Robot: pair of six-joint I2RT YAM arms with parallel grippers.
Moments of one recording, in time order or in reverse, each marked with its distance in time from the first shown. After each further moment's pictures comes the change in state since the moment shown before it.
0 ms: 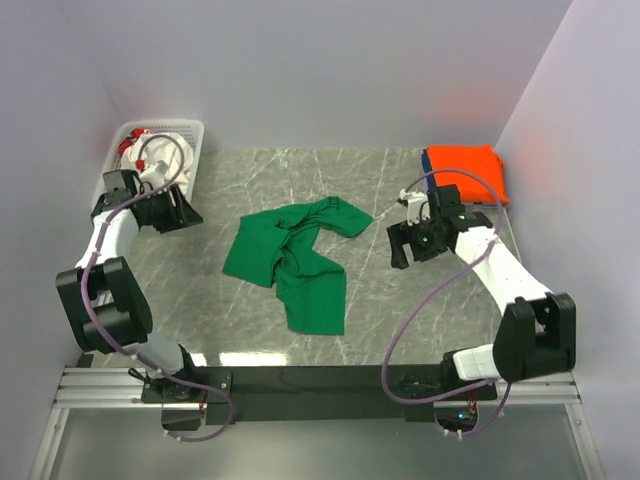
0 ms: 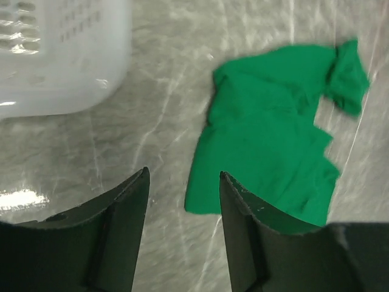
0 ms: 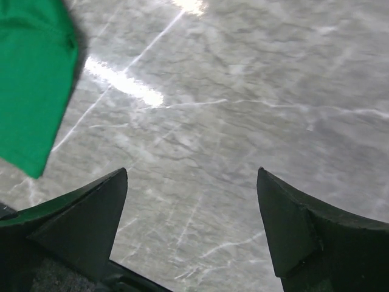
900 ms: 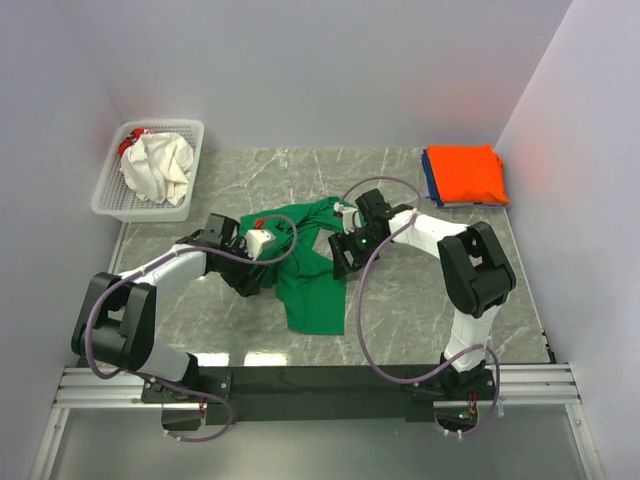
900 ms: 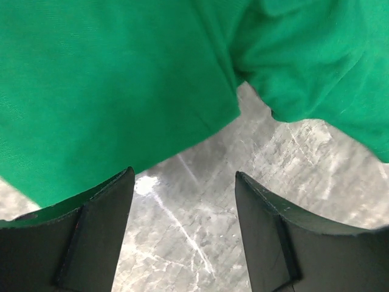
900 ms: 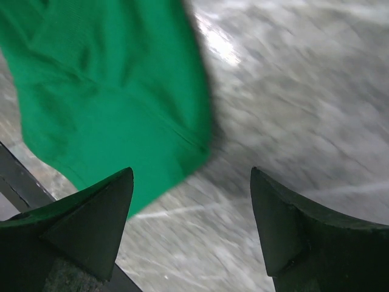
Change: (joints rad) left arm -0.577 -0.118 -0.374 0.019 -0.212 0.530; right arm 0.289 0.514 0.167 0.181 -0.240 0.162
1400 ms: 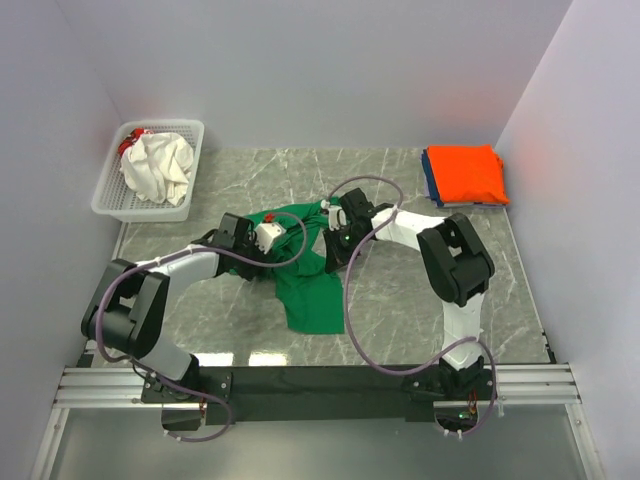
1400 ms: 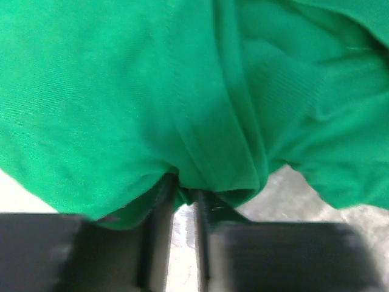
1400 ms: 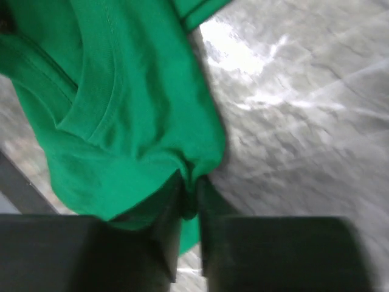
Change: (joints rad) left arm -0.108 0.074 -0.031 0.266 -0.194 -0.057; right arm 0.078 0.132 0.097 0.095 0.010 0.139
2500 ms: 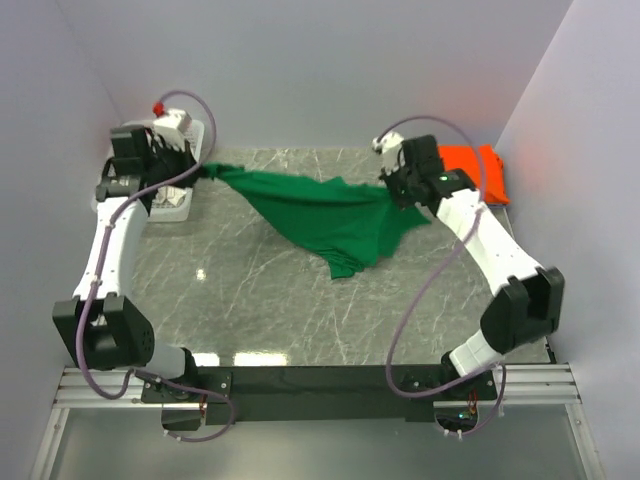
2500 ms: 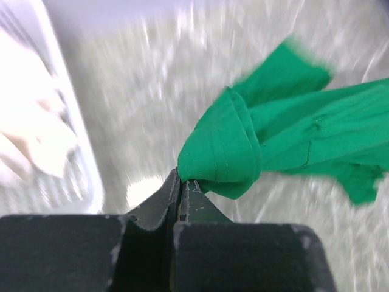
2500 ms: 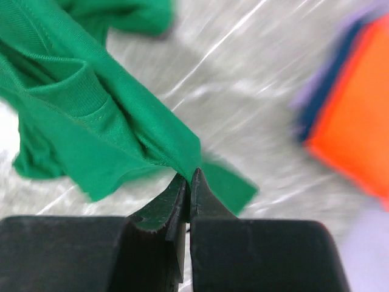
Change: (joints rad) left arm 0.469 -0.085 0.624 -0.304 0.267 -0.241; right arm -0.204 -0.412 0.160 -0.245 0.496 -0.407
